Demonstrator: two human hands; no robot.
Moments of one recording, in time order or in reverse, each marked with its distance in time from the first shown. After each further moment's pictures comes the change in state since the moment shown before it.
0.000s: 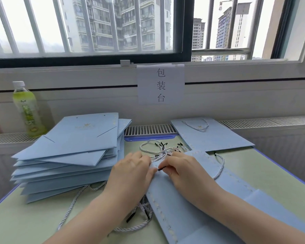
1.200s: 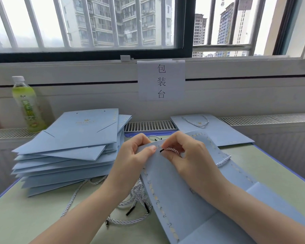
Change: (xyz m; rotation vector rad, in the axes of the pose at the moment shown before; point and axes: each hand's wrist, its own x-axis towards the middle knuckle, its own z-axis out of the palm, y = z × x) left_hand 0.004 0.006 -0.013 -1.157 0.059 -0.151; right_hand 0.004 -0.014 -0.017 0.282 0.251 -0.050
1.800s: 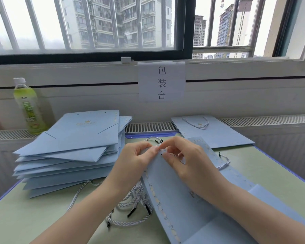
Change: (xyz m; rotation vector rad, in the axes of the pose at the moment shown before) left_hand 0.003 -0.002 -0.002 0.090 -0.064 -0.003; right_hand 0.000 0.009 0.002 -0.107 -0.092 -0.047
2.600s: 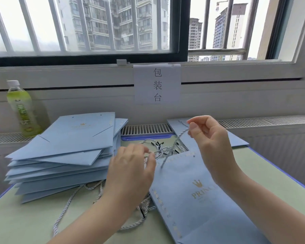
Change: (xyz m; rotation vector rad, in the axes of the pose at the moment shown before) left_hand -0.011 0.003 0.015 0.818 0.233 0.116; right_hand 0.013 0.000 -0.036 0.451 0.422 0.292
